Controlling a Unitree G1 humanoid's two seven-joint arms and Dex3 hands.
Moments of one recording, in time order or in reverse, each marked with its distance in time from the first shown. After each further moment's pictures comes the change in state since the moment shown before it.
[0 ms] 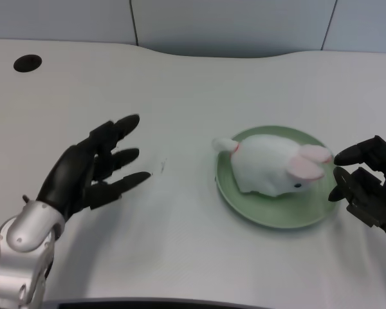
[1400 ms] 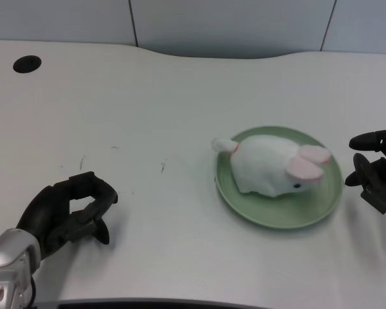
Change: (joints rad) left arm 0.008 0.022 0.085 0.141 -0.060 0.233 -0.123; right arm -0.086 -0.031 -0.033 0.136 -0.004 -0.018 -0.063
